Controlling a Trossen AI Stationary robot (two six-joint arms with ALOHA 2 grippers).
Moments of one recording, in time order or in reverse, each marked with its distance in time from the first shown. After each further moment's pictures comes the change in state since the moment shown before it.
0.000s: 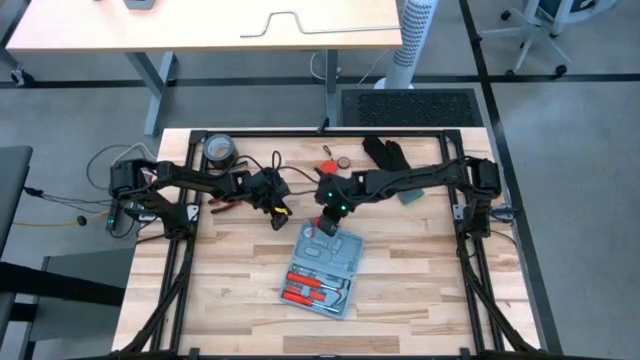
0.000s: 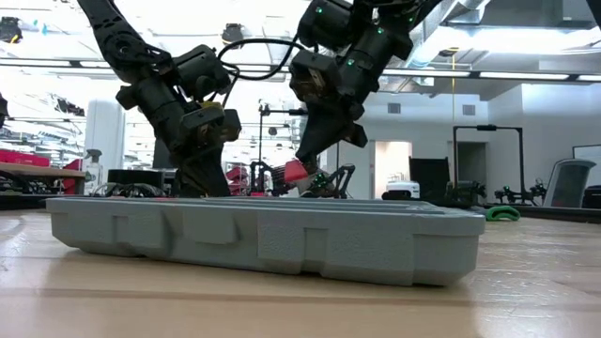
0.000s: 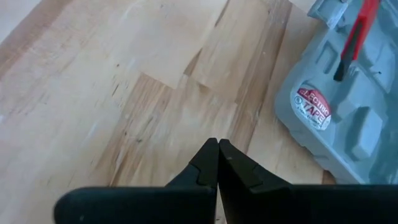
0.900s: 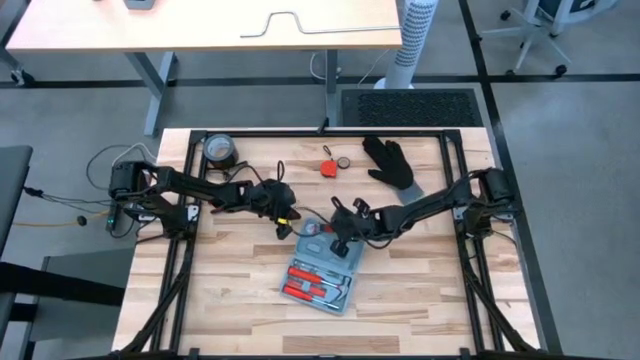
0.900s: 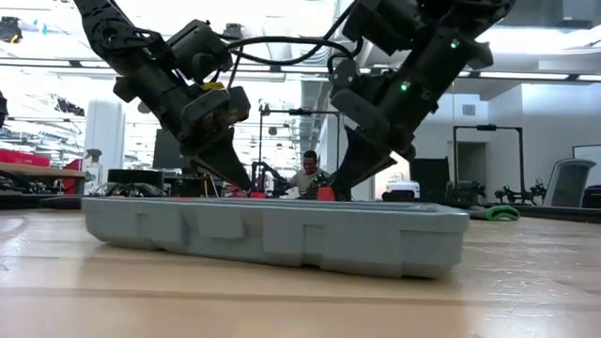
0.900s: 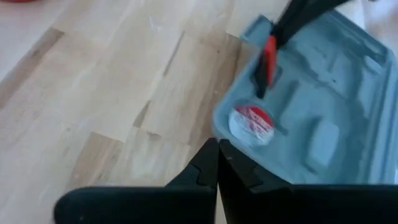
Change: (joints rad) left arm -0.144 0.000 0.001 0.143 -0.142 0.031; right arm 0.240 -0.079 -0.362 0.322 0.488 0.123
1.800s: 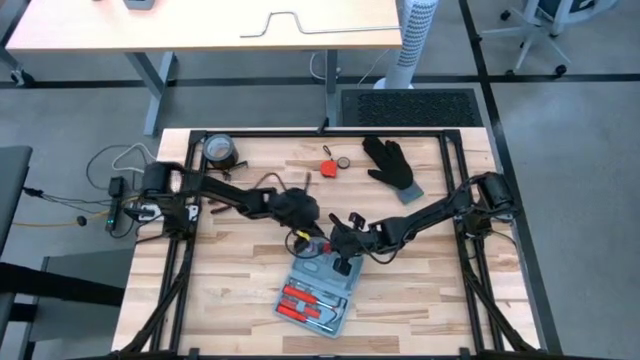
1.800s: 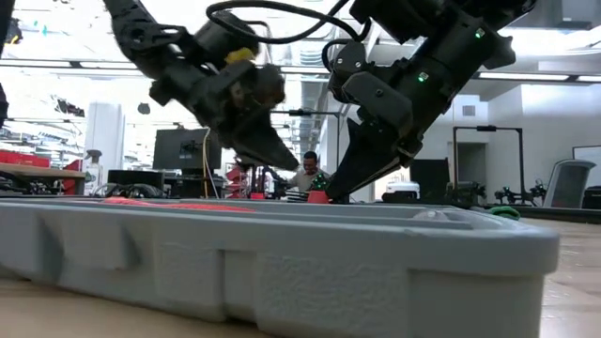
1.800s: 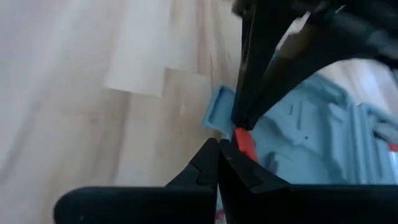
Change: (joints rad) left arm -0.079 0.207 0.189 0.126 0.178 0.043; right arm 0.107 0.031 0.000 0.070 -0.055 -0.027
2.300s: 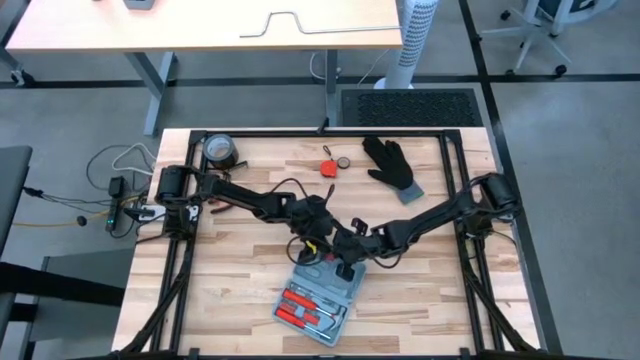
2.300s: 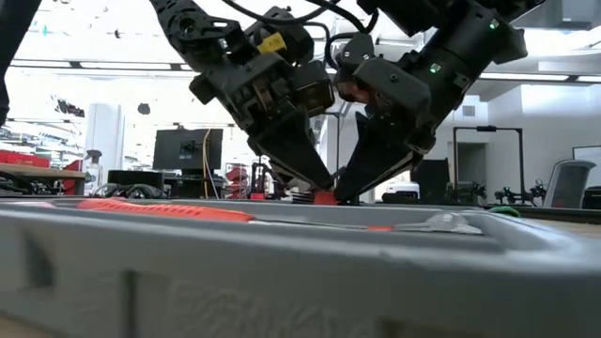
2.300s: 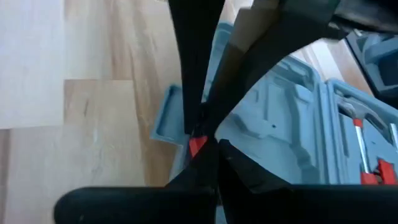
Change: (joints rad) left arm -0.067 0.166 0.262 -0.237 0.146 0.132; right arm 0.033 -0.020 -0.002 -0.021 -0.028 0.060
